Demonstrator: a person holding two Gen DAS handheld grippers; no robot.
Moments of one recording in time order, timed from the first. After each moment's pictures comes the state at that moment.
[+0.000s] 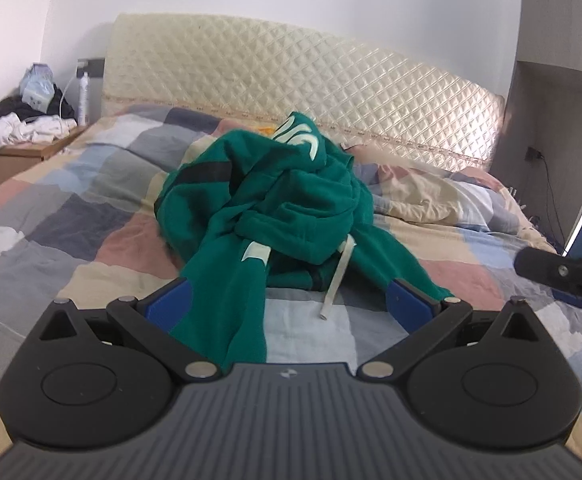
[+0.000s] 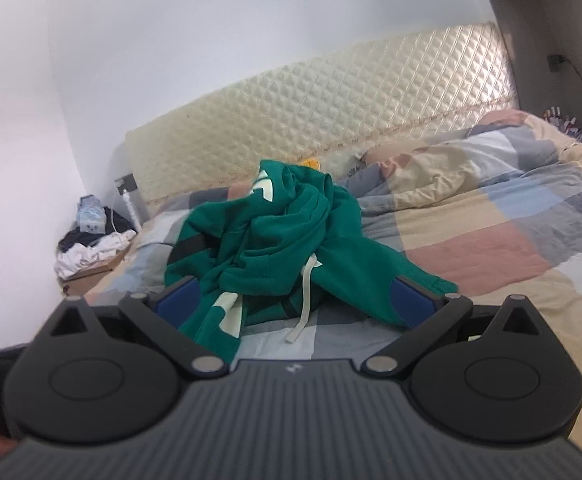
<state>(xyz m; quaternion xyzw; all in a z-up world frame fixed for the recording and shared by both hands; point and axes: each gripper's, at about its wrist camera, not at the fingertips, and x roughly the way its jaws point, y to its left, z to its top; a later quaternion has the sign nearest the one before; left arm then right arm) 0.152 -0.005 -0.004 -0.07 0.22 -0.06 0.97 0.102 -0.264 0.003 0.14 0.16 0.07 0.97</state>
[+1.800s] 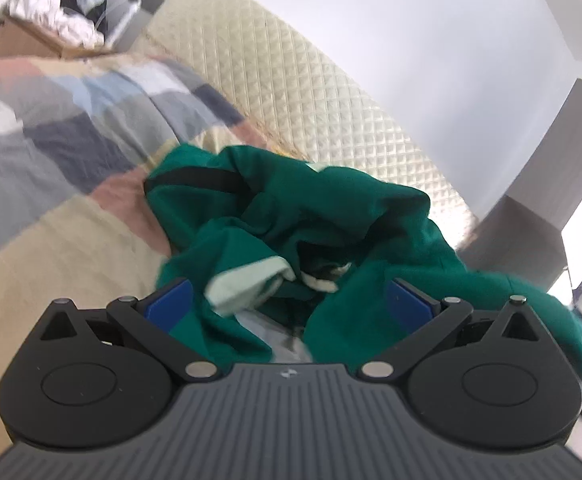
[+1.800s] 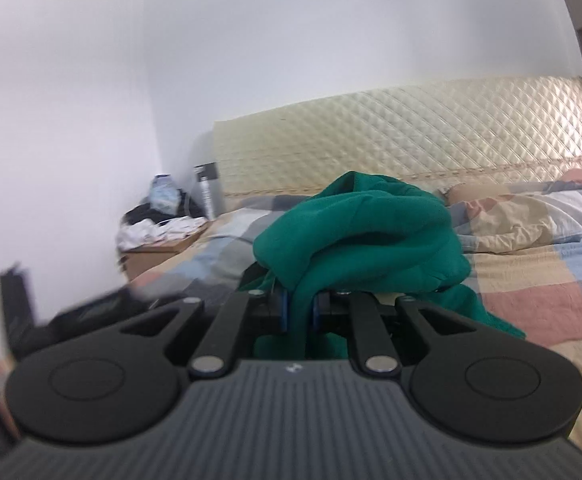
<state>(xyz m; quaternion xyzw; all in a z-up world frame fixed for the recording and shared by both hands) 0.137 0.118 -0.044 -0.33 0.18 -0.11 0.92 0.052 -0.210 0.032 0.06 0.11 0.19 0.97</state>
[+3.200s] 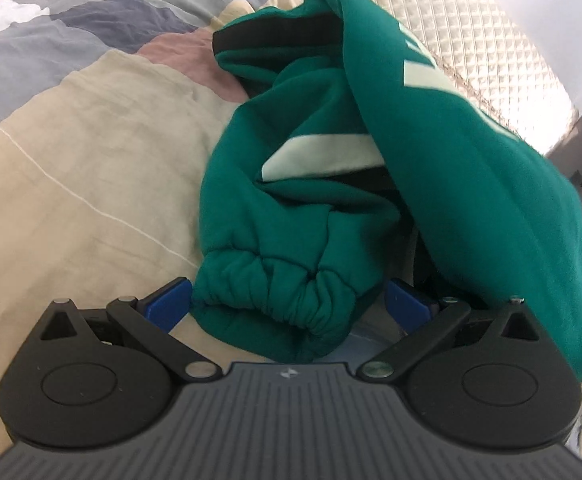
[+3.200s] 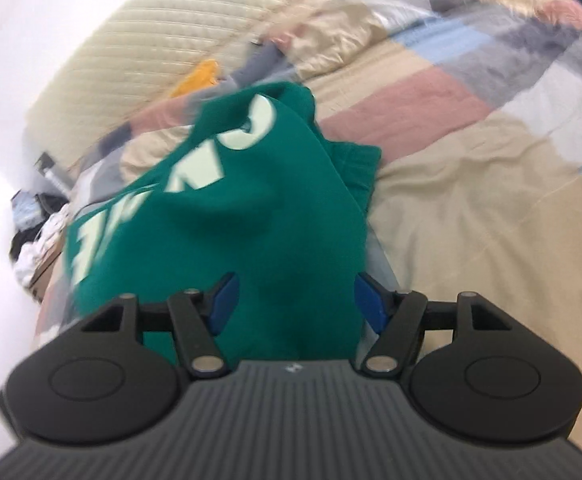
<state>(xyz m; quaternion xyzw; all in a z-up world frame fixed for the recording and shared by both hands) 0.200 0.071 -0.150 -0.23 0.38 -0.02 0.90 0.160 -0.319 -0.070 0.28 0.34 -0.01 0.90</state>
